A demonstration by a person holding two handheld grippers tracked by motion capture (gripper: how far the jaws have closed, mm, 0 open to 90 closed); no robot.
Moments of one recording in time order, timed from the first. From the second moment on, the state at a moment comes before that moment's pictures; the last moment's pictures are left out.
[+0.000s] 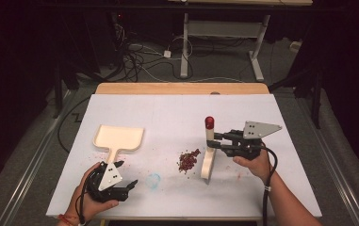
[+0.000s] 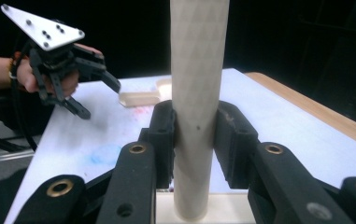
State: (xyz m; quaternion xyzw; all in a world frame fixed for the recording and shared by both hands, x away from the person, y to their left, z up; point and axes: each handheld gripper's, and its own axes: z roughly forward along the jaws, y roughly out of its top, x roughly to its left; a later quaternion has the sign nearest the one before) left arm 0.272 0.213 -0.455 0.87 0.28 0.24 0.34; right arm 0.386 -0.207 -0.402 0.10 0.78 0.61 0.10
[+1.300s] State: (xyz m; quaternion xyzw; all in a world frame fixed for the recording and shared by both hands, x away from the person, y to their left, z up) left arm 0.271 0.211 -0.453 0.87 0.27 0.25 0.34; right arm 0.312 -0.152 -0.402 0.30 0.72 0.59 0.21
